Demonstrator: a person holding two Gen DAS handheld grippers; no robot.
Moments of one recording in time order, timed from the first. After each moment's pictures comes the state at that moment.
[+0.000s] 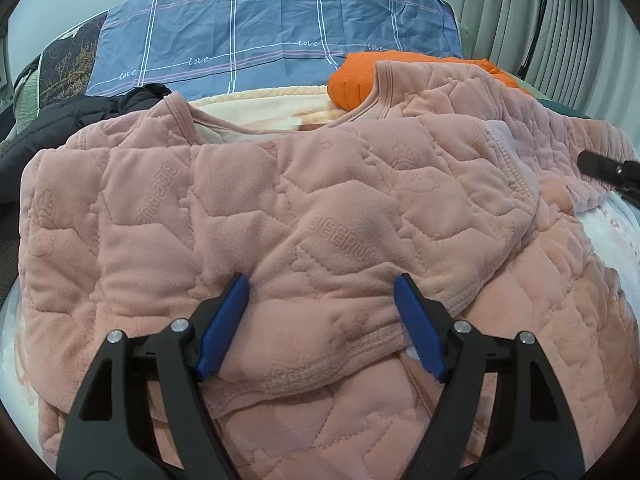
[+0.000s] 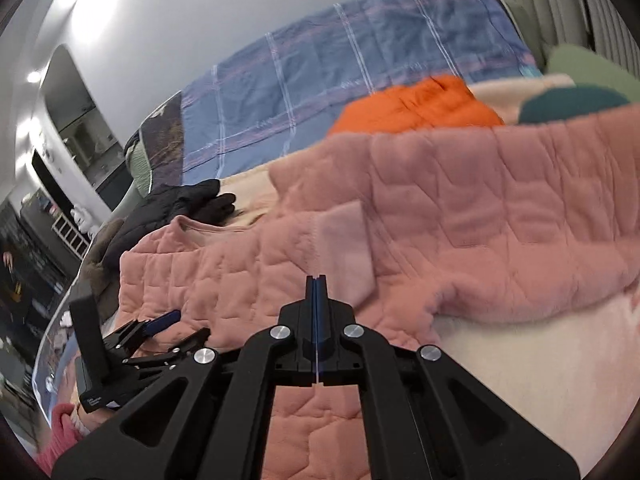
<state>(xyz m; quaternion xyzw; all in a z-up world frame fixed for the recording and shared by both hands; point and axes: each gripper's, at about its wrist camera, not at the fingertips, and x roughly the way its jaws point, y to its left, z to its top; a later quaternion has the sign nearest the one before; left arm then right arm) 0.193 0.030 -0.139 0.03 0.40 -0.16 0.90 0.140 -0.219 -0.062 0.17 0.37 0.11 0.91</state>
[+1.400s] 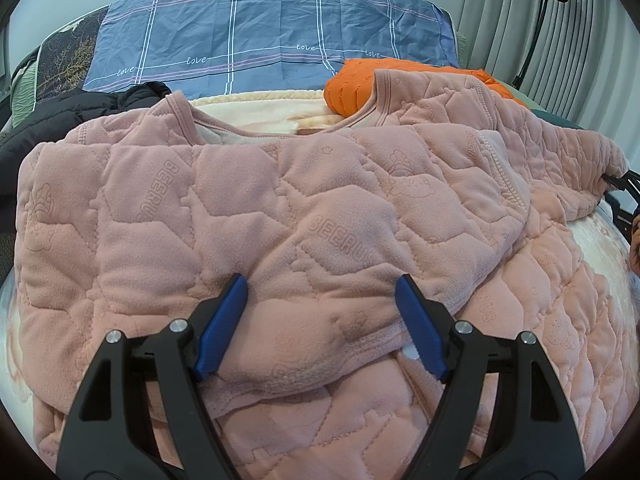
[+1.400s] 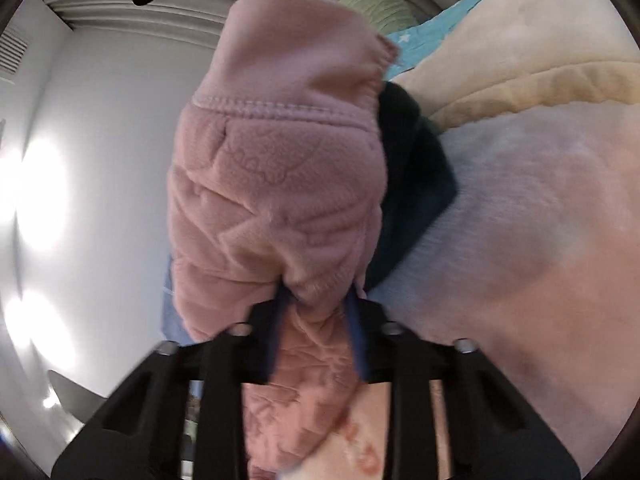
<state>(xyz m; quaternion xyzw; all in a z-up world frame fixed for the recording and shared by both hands) 0.192 0.036 -0.137 0.01 0.39 -0.17 0.90 0.064 -0.545 -0.119 0.57 0.16 -0.09 0.80</state>
